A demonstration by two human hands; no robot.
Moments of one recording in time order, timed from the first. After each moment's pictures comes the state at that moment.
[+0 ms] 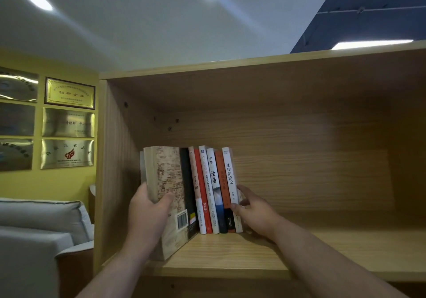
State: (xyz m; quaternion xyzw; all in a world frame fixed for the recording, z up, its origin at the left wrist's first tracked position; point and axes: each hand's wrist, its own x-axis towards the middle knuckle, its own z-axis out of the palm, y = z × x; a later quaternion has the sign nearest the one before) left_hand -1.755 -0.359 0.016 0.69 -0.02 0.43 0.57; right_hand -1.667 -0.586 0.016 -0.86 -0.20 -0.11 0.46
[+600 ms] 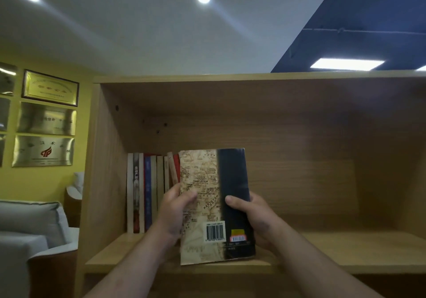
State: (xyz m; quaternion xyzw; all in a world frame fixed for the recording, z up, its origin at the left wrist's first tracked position) left_hand -1.759 -0.418 0.030 0.60 -0.18 0.18 0.76; right_hand -1.726 -0.611 0.027 -0.61 -0.23 0.04 0.76
